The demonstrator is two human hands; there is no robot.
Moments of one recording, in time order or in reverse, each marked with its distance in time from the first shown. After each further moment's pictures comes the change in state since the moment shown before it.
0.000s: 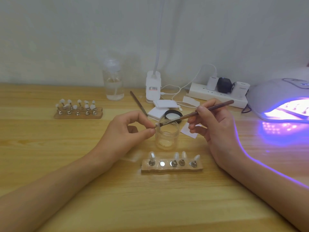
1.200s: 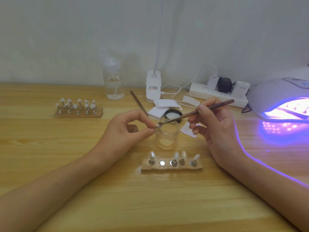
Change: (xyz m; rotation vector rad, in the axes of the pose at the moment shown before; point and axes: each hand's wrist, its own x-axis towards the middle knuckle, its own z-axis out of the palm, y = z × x) left_hand 0.000 -0.002 -0.001 -0.036 -0.023 0.087; right_hand 0.002 0.001 -0.001 0.057 -0.018 0.002
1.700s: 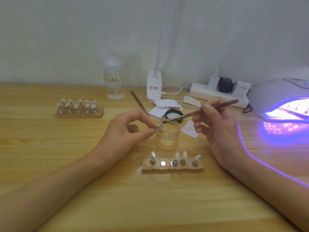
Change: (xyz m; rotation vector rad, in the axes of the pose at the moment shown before) left_hand 0.001 -0.001 0.000 0.010 0.002 0.012; right_hand 0.000 -0.001 -0.001 0.030 0.019 0.005
